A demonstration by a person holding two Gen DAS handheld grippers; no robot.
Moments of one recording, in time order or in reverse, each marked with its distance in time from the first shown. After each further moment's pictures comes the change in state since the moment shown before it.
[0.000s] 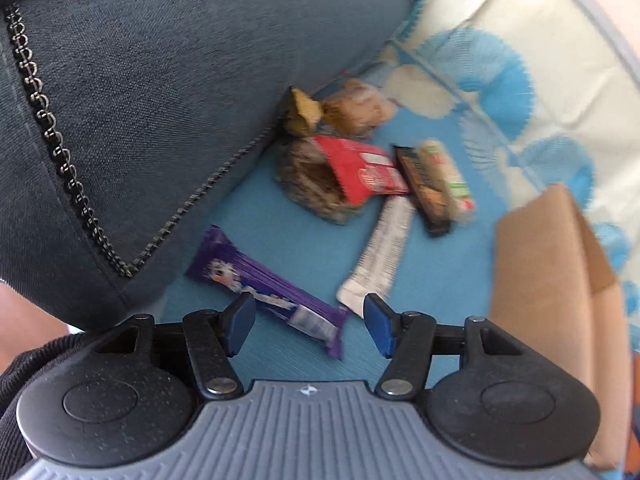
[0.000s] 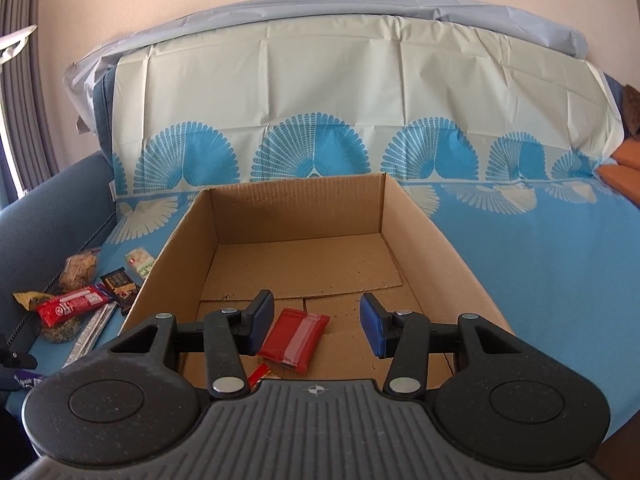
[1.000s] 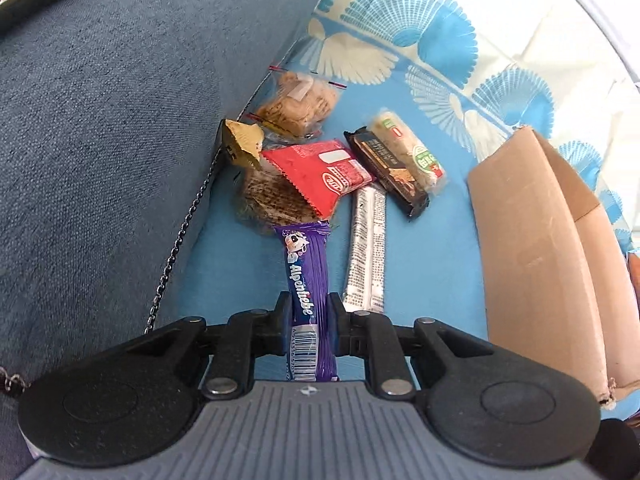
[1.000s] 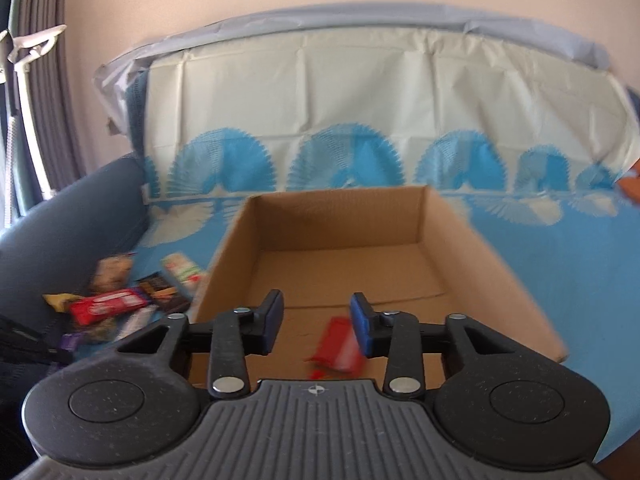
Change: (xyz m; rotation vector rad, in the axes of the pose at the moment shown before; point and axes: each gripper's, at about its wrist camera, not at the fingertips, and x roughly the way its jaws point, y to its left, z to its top) left arm -0.007 0.010 0.028 0.308 0.073 -0.140; right arm -0.010 0.044 0.004 0.001 0.000 0.098
